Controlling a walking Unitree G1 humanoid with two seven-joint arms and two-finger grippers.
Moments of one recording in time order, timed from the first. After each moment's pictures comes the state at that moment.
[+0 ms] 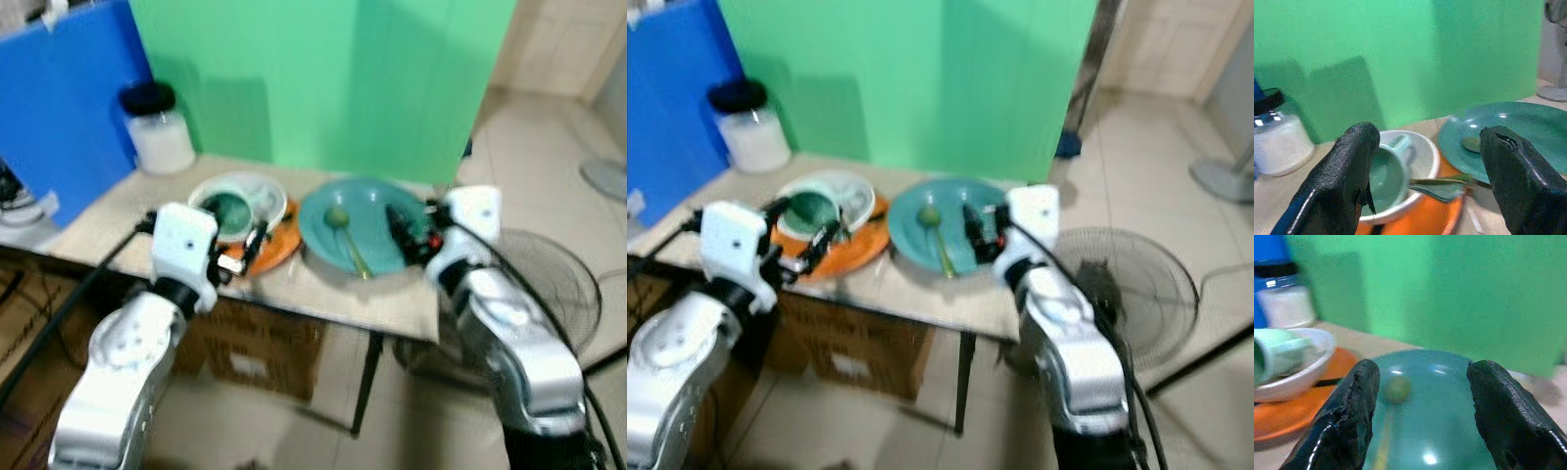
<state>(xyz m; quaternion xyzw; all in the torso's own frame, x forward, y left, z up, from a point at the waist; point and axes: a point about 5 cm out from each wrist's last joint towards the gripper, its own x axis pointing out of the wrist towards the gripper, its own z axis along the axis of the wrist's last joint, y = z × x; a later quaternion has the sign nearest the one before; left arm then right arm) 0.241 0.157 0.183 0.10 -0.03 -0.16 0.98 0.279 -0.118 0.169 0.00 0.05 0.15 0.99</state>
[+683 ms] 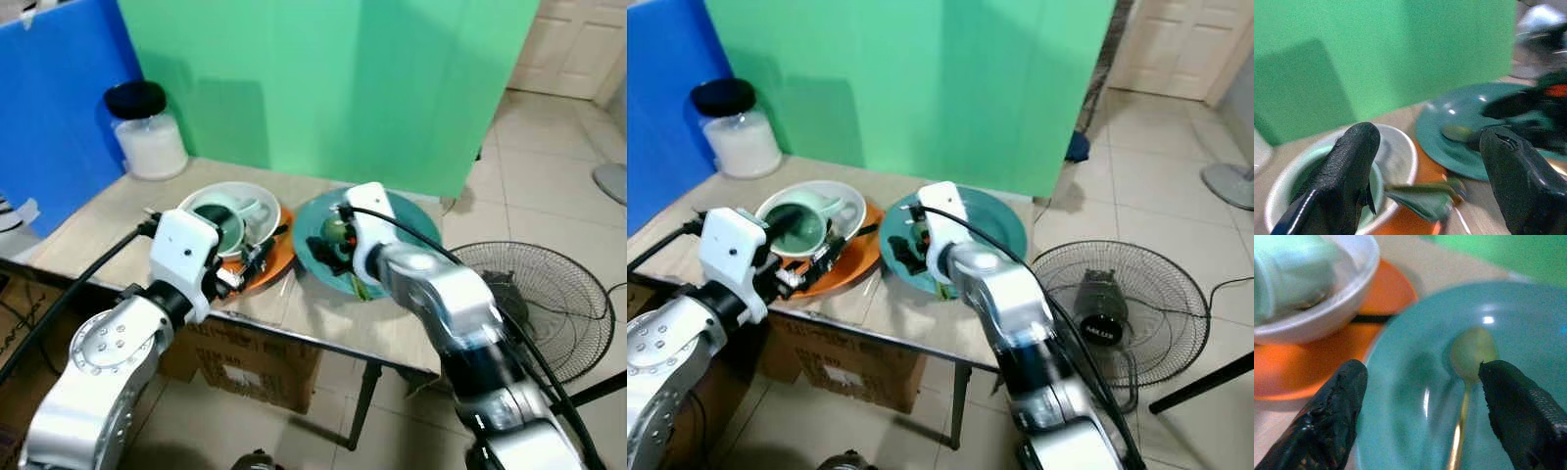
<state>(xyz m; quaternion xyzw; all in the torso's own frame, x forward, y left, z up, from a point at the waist) 0.232 0.160 0.181 0.11 0.02 -0.26 0.96 0.326 -0.060 0.140 -0.05 0.25 0.24 0.93</state>
